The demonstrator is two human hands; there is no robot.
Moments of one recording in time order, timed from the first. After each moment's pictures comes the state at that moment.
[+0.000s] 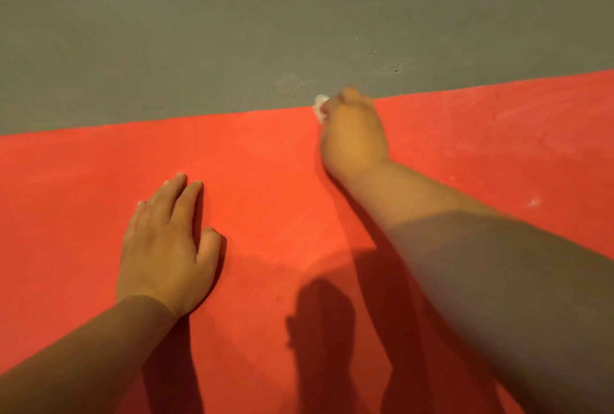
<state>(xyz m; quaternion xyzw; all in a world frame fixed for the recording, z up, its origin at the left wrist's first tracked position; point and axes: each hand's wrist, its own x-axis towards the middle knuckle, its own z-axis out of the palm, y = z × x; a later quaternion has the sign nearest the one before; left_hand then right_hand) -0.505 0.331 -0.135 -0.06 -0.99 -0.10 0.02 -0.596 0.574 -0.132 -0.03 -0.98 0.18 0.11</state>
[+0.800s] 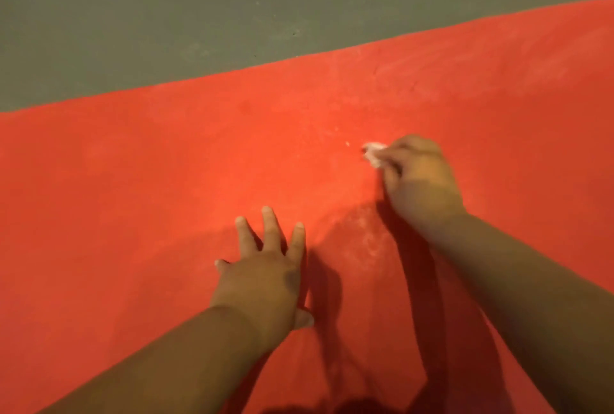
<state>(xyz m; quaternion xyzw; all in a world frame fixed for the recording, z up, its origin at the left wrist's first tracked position) -0.388 0.503 -0.082 -0.25 -0.88 0.08 -0.39 -0.407 0.738 -0.103 -0.10 -0.97 0.22 0.05</state>
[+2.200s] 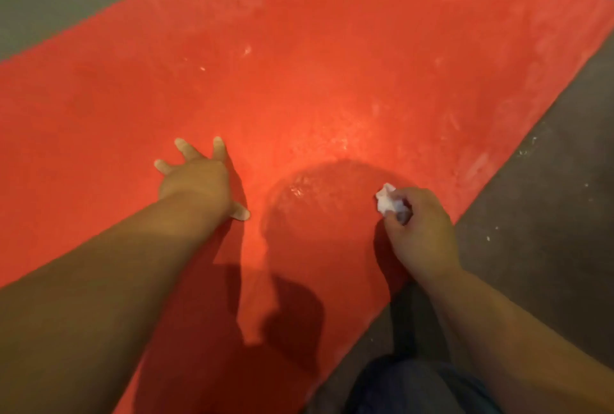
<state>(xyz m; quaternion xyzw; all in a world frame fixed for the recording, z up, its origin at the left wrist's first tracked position) -0.381 0.543 -0.078 -0.28 -0.88 0.11 -0.36 -0.116 0.672 -0.089 -0.48 -0.84 0.22 0.08</state>
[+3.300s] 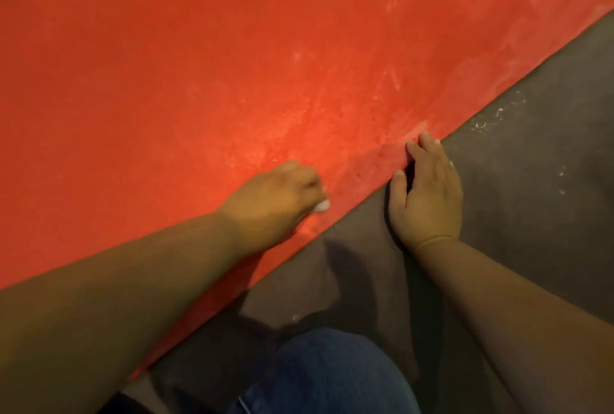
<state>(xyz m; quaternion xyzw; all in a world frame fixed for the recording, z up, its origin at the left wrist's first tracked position) -0.173 0.633 -0.104 -0.67 -0.70 -0.13 -0.18 0.000 0.792 -0.134 -0.44 -0.88 0.16 0.08</state>
